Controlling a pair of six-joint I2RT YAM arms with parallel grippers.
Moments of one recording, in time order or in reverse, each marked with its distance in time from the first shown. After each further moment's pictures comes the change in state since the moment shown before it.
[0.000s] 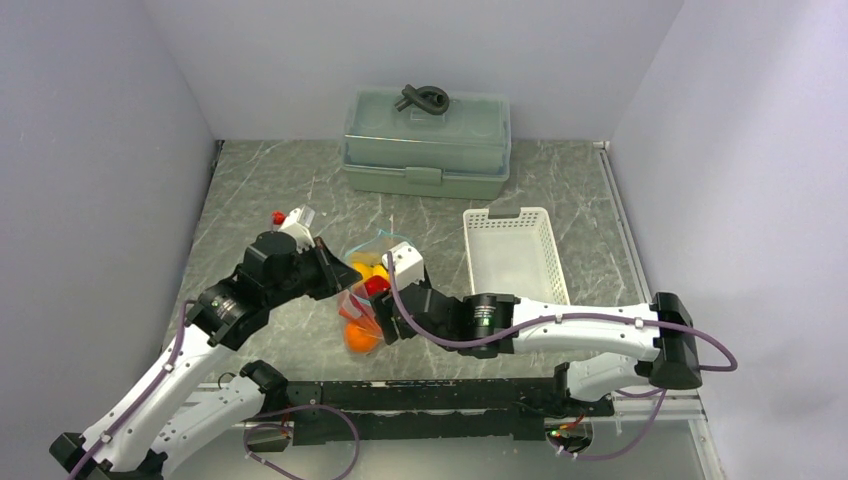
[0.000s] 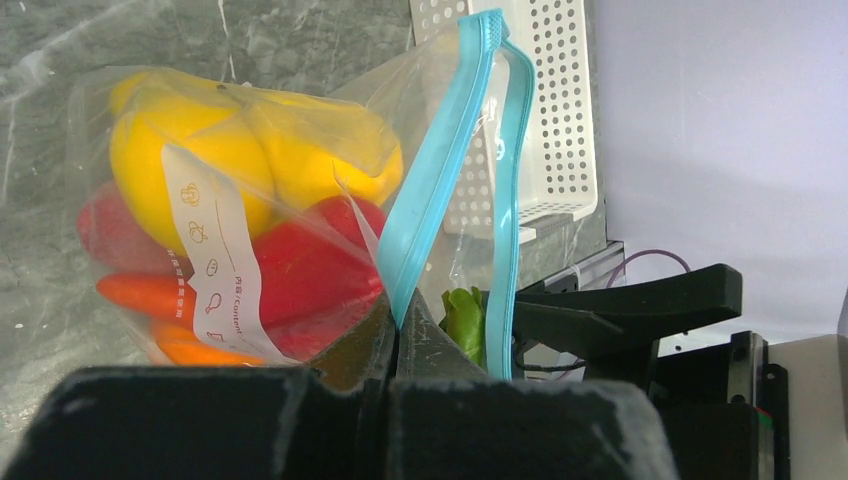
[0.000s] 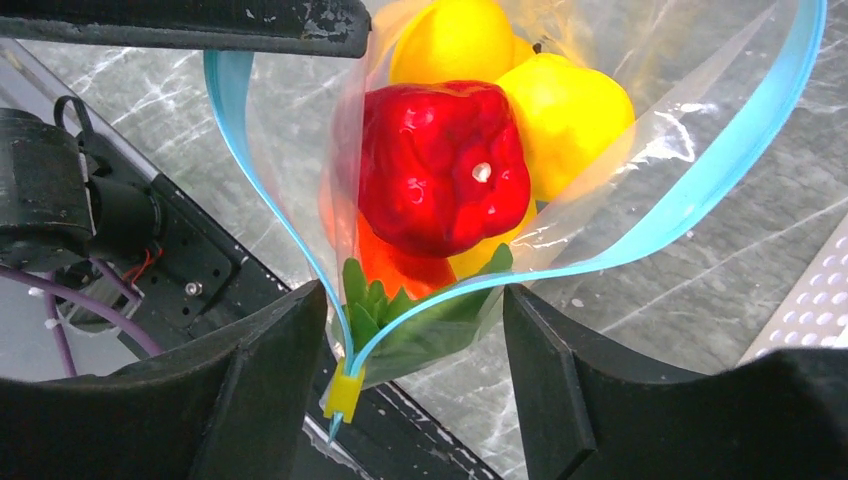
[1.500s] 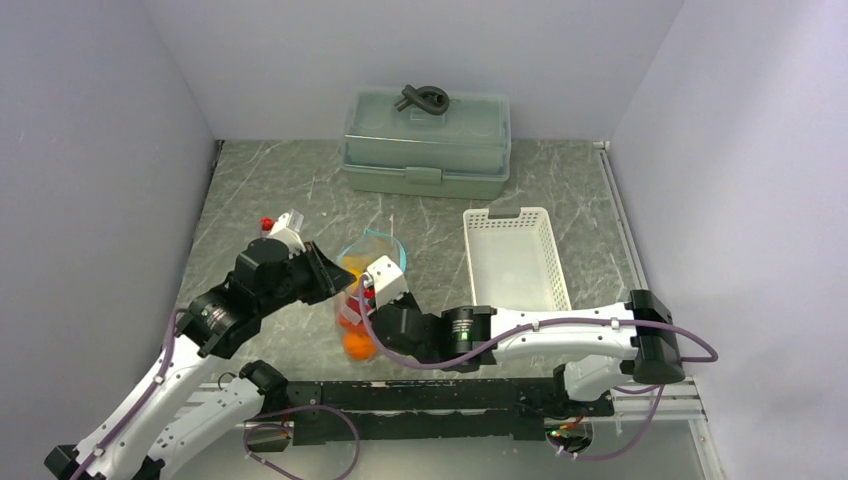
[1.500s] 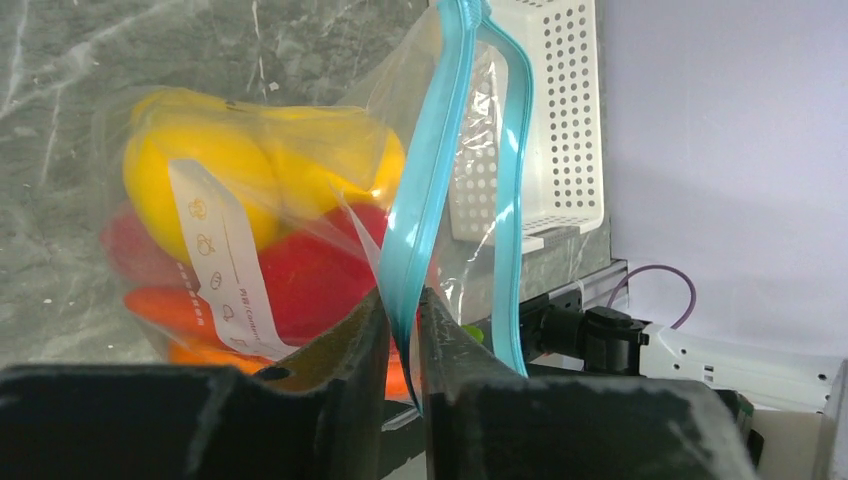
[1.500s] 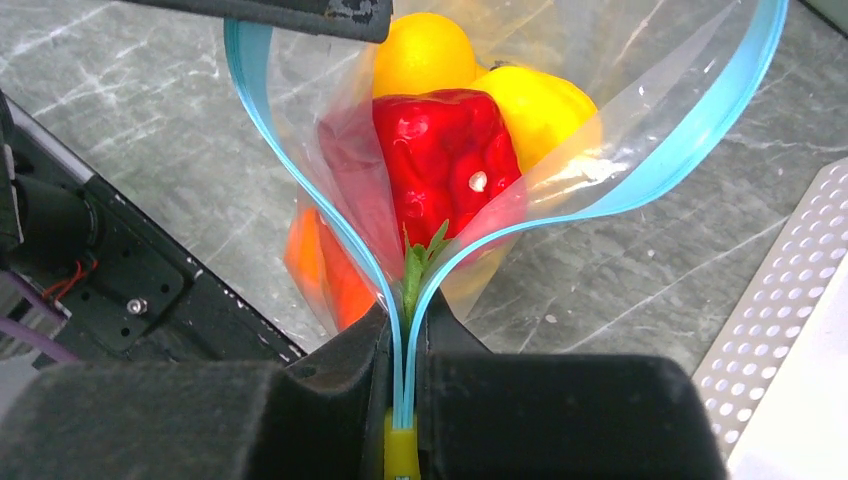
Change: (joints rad) left arm 0.000 -0.052 -0.002 -0.056 -0.051 -0.024; right arm 0.092 0.120 0.062 0.003 0.176 -0.037
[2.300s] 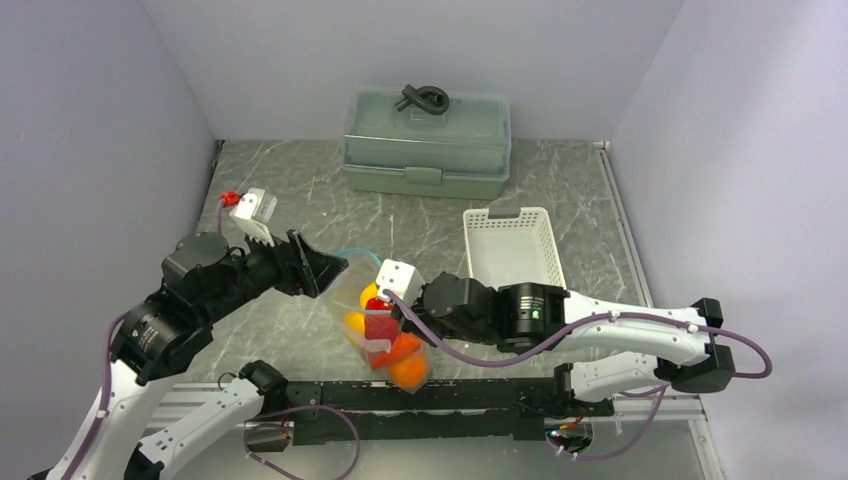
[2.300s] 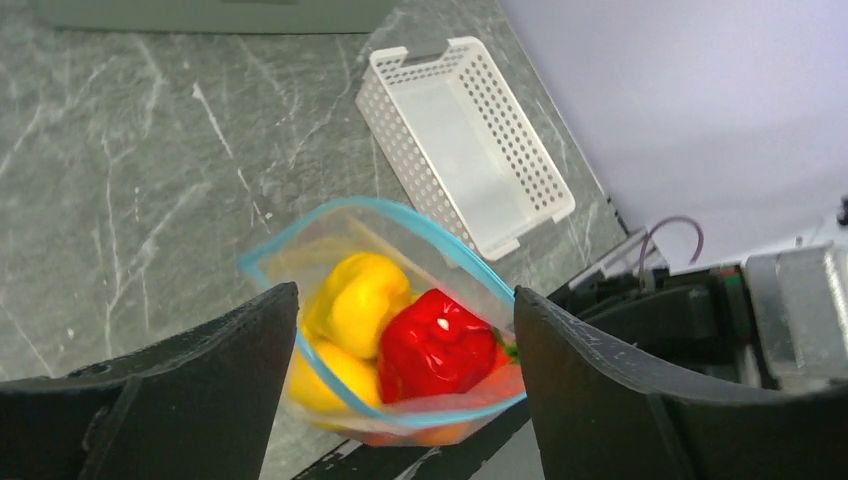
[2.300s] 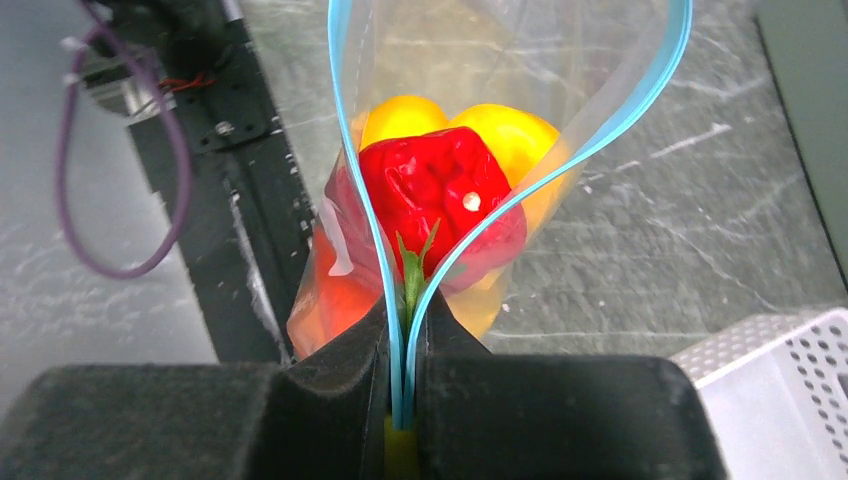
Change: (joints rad) left arm 0.000 -0.013 0.346 -0.131 0.018 0.340; right arm -0.054 -0.238 0.081 -0.196 -0.400 -0.443
